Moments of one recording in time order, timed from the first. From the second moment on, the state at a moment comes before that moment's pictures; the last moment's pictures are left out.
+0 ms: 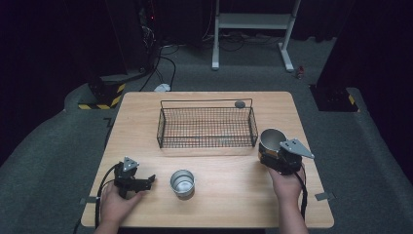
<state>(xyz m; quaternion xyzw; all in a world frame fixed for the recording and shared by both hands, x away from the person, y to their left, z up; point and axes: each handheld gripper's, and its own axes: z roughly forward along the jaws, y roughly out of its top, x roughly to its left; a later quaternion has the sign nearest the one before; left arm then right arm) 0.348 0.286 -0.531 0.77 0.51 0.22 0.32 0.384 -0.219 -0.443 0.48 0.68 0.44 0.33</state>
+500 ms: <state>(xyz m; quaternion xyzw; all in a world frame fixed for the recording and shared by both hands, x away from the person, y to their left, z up) 0.348 0.286 -0.531 0.77 0.51 0.22 0.32 0.378 -0.206 -0.438 0.46 0.69 0.46 0.32</state>
